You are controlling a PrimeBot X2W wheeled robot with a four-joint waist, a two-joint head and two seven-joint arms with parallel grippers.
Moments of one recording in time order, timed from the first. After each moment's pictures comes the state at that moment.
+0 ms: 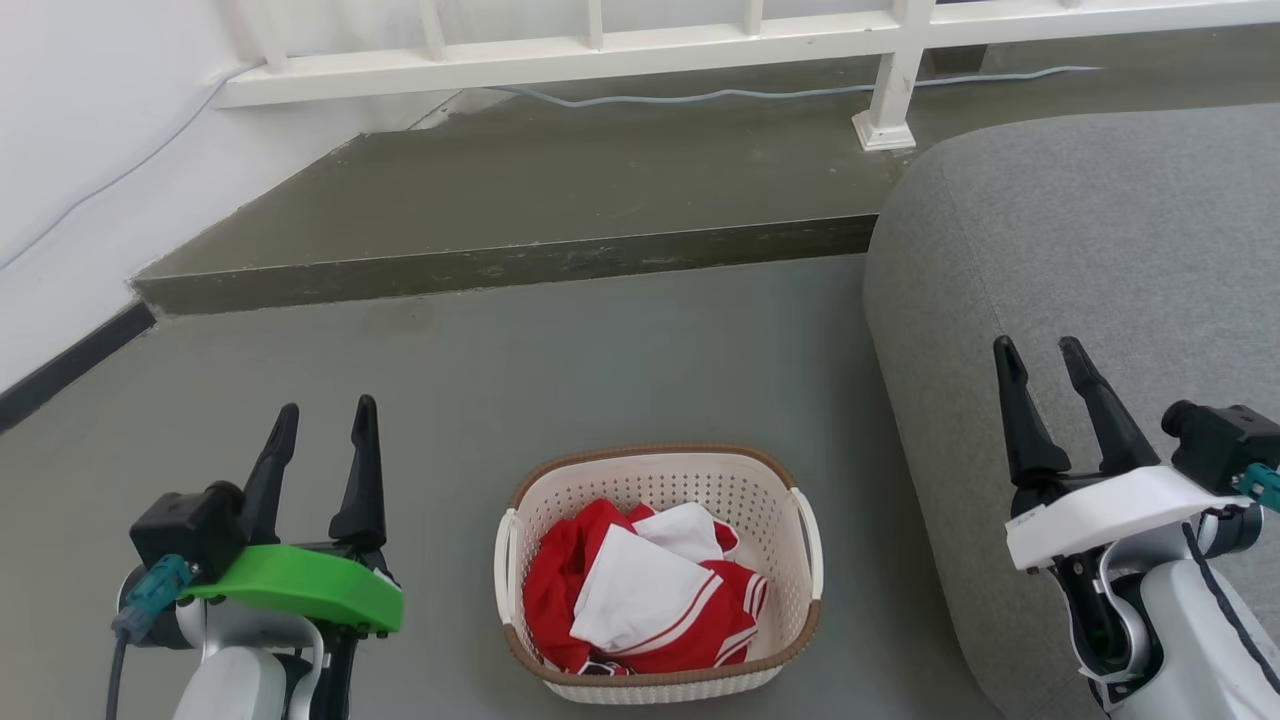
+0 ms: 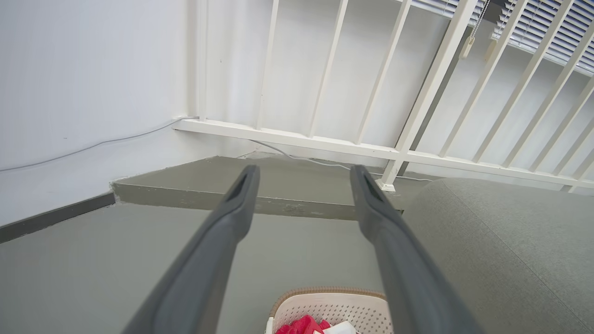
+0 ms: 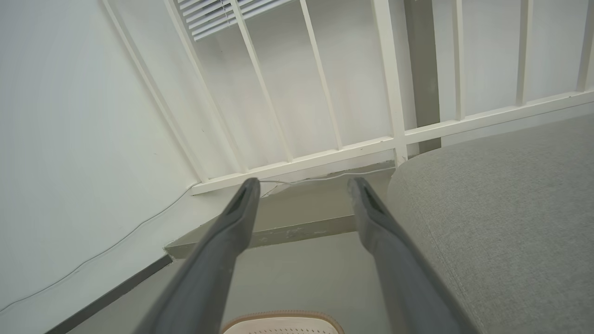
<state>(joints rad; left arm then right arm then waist) -0.10 0.09 -0.17 0.14 -0.48 -0.05 -0.20 -0.08 -0.19 0.18 0.14 0.50 0.04 -0.20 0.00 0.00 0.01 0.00</state>
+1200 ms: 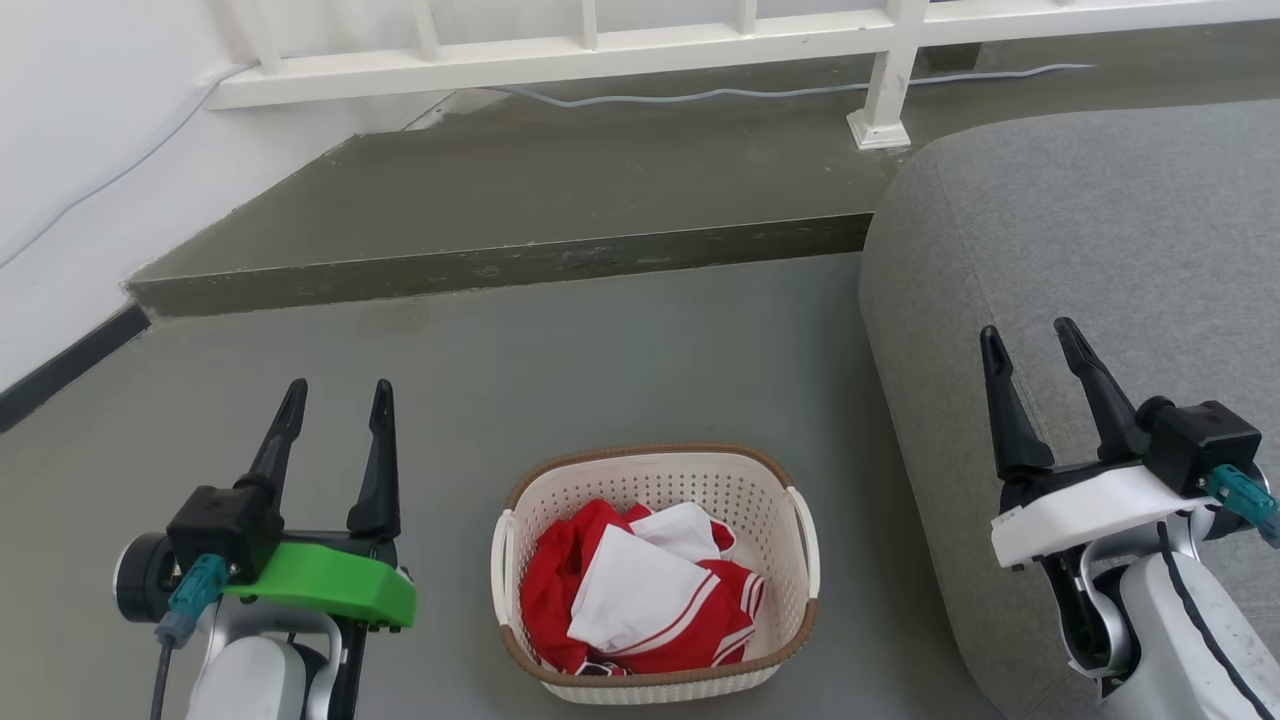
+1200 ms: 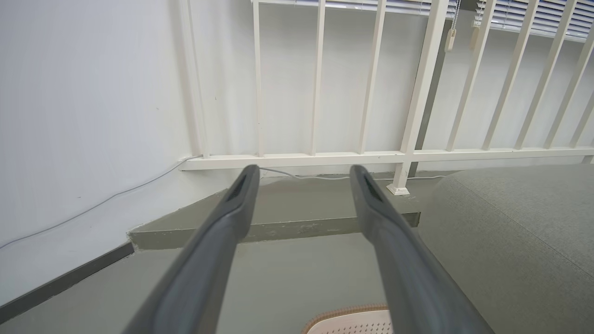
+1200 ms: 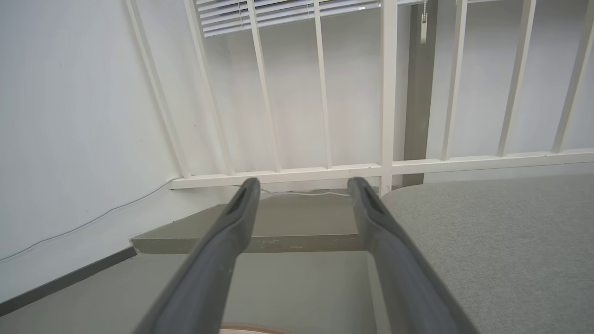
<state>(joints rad) -0.11 0.07 -0.17 0.13 -0.27 -0.04 -0.25 -0.09 -0.17 0.18 0.14 0.30 0.02 -0.25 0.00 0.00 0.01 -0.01</state>
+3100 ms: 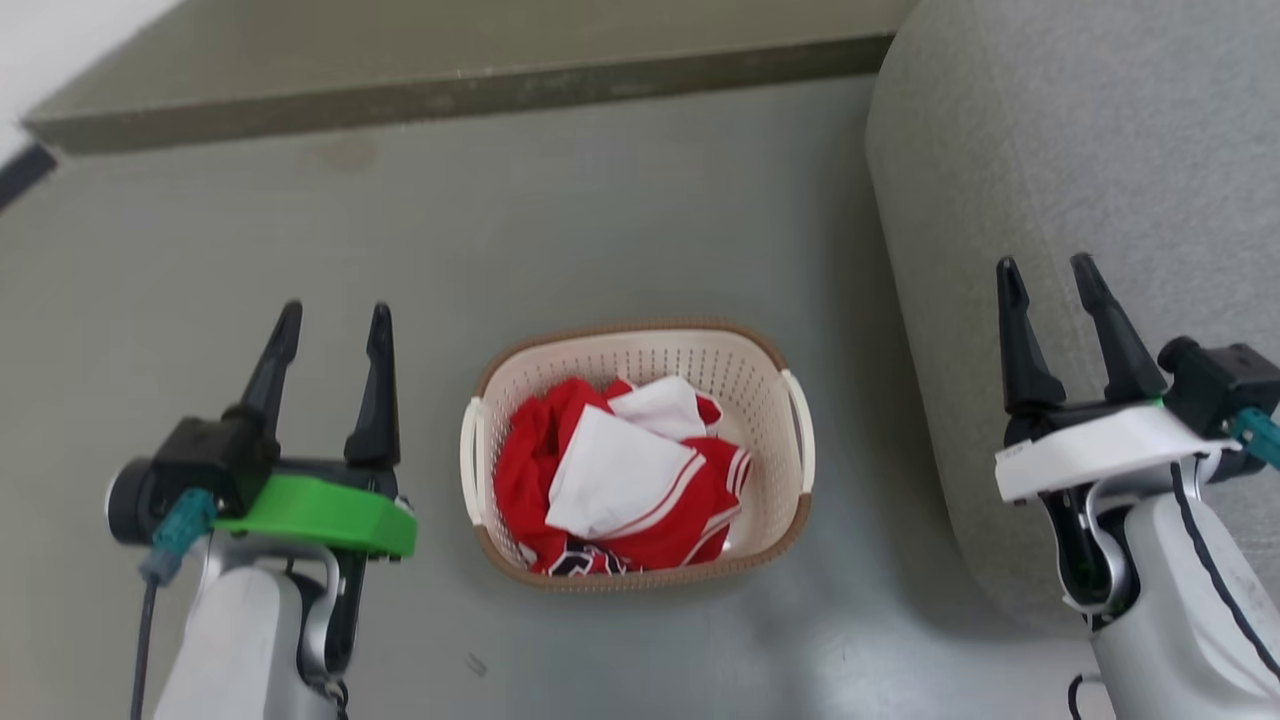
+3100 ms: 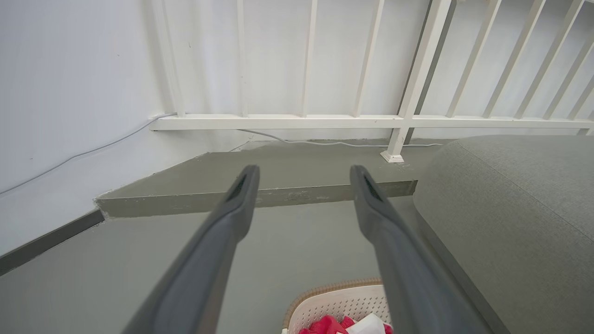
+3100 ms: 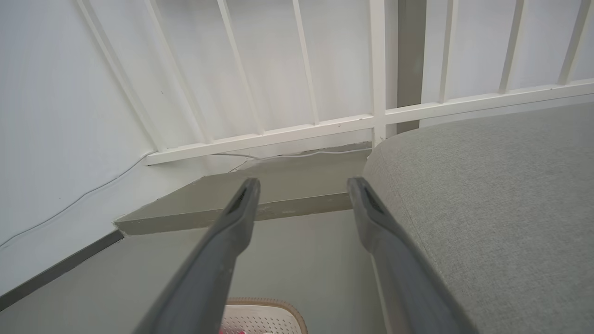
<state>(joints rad) -0.22 0.05 -0.15 0.14 -0.27 -0.07 -0.25 -0.19 -0.12 0.11 0.18 0.30 0.05 -0.25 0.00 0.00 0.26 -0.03</state>
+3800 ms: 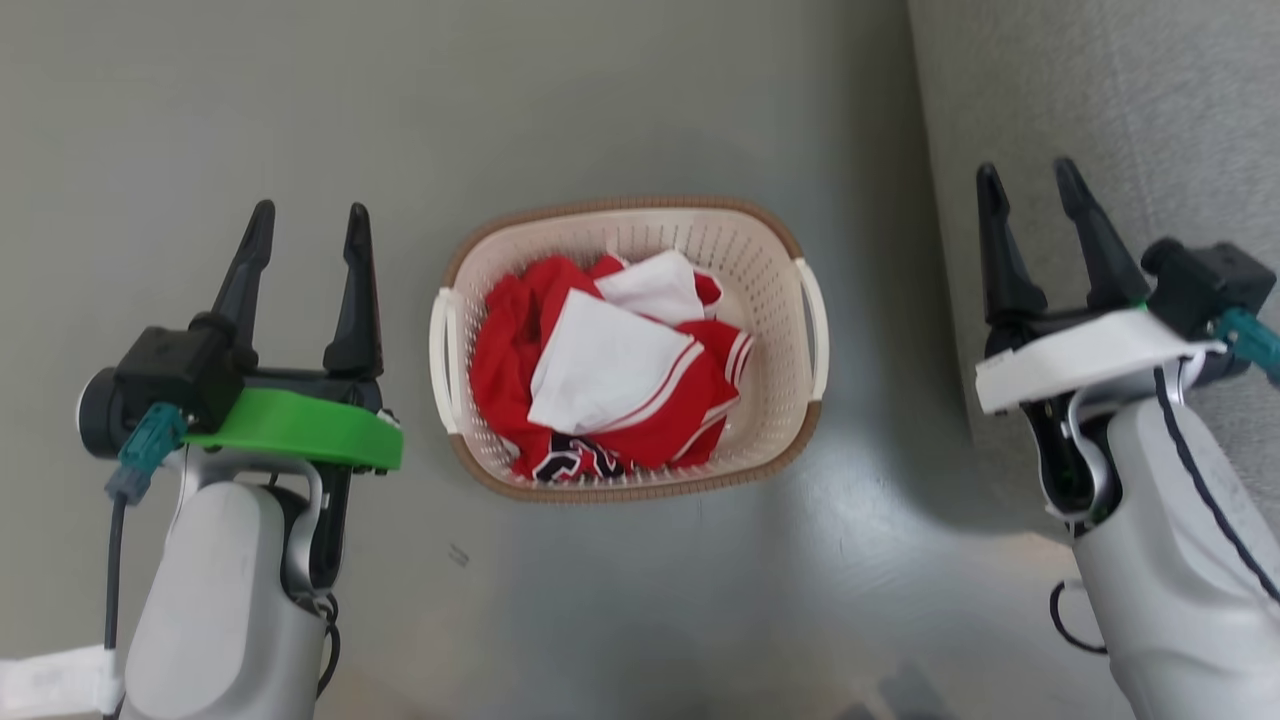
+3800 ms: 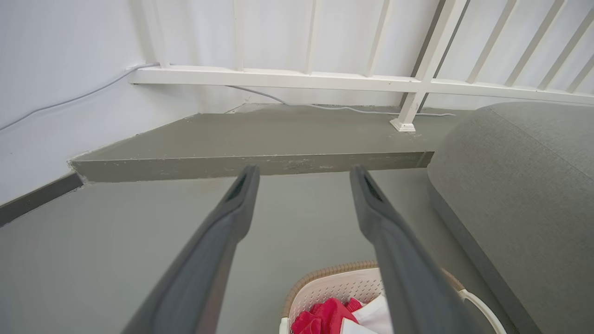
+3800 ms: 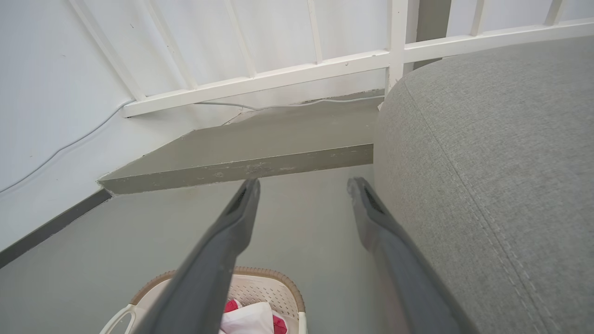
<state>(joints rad) -0.36 0.05 -0.14 0.17 -0.27 -0.08 -0.25 -0.37 -0.12 0.14 0.29 0.30 0.06 -0.25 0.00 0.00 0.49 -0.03</state>
